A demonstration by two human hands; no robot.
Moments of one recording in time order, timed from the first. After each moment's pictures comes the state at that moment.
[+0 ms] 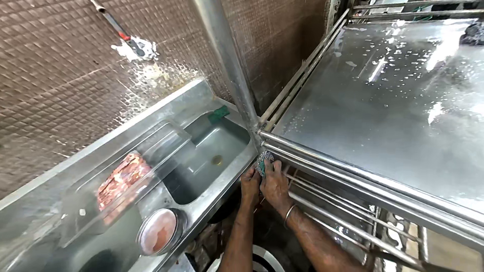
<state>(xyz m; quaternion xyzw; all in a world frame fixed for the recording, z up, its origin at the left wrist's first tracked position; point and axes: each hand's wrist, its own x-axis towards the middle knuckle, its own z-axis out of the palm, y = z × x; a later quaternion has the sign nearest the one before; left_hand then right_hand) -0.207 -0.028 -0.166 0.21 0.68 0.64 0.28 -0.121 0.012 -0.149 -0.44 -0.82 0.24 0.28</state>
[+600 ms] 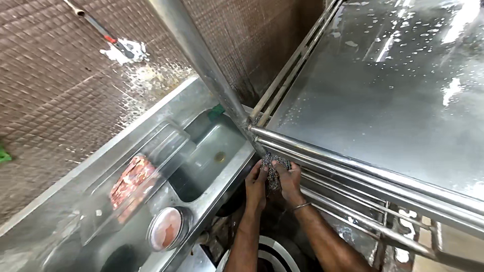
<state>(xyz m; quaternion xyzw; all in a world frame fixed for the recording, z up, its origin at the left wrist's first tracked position) -0.174 -0.035 -0.161 0.19 0.65 0.67 0.32 -0.095 0.032 -0.176 -0.41 -0.39 0.69 0.46</state>
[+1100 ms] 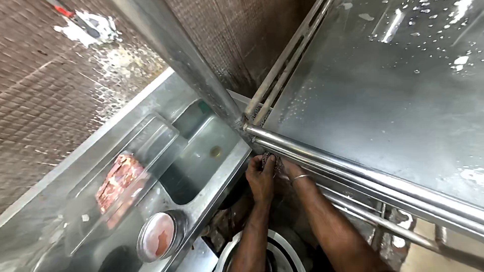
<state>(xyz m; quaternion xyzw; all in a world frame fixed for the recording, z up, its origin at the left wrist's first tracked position) -0.166 0.003 -0.162 0.22 0.72 0.64 0.16 -0.108 0.084 -0.157 -0.50 -0.64 0.56 0.17</state>
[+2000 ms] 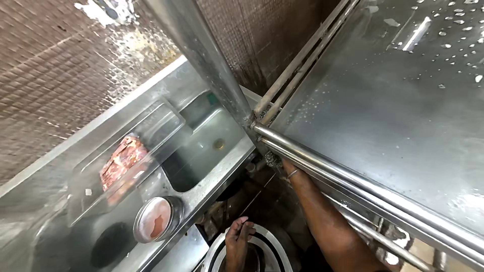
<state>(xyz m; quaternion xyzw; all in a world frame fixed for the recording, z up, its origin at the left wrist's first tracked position) -0.153 -0.197 -0.258 0.10 0.78 0.56 0.26 -0.126 0.098 -0.173 -0.50 -0.72 0.47 0.07</state>
